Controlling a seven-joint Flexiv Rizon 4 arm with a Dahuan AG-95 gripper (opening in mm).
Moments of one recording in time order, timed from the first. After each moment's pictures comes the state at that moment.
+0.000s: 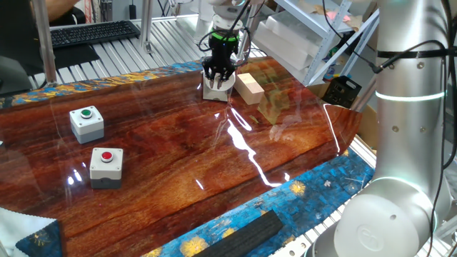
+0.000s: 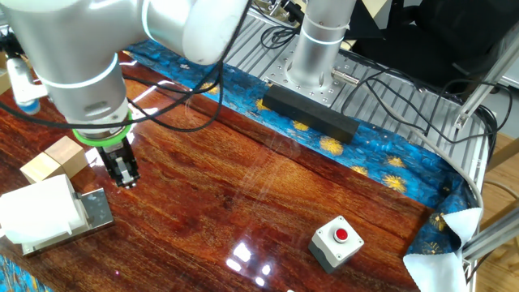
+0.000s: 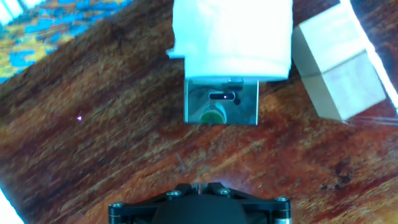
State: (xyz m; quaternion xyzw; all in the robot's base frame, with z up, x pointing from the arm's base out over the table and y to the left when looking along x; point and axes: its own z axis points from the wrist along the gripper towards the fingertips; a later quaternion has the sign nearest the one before) arm 0.666 -0.141 0.109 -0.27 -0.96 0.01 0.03
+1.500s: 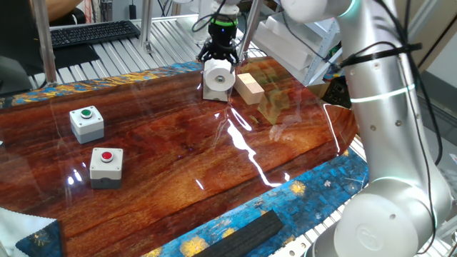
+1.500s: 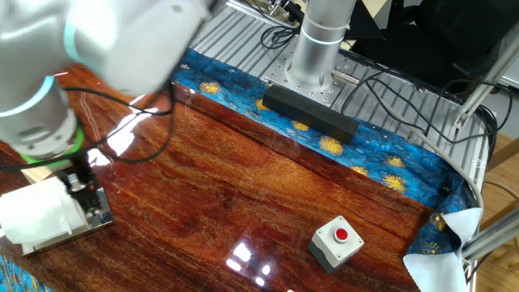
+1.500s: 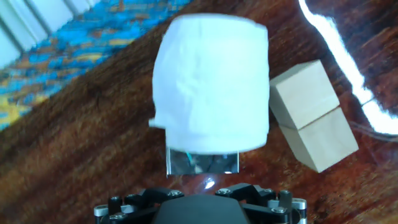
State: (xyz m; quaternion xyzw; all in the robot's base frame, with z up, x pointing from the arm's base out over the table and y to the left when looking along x) arm 0.731 -0.187 0.110 -0.30 -0.95 0.03 0.07
